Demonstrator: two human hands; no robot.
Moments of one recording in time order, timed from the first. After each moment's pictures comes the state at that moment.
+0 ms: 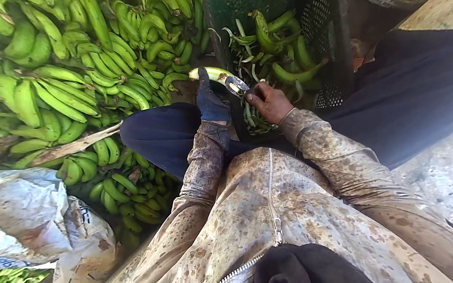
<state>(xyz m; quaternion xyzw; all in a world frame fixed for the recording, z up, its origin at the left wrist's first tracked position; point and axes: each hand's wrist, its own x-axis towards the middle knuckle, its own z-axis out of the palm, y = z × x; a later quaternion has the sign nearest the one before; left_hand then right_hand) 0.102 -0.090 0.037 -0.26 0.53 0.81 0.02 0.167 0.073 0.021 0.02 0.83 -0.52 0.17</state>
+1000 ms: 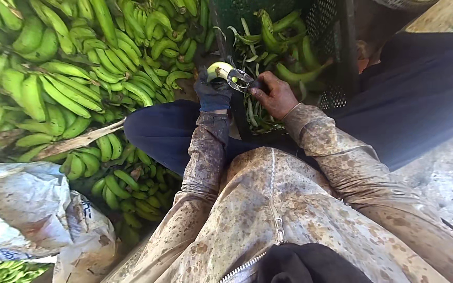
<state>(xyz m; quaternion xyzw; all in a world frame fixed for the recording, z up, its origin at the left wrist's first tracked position) 0.084 -0.093 0.042 -0.31 0.36 0.88 0.00 0.158 0.076 0.015 -0.04 0.83 -0.55 0.07</state>
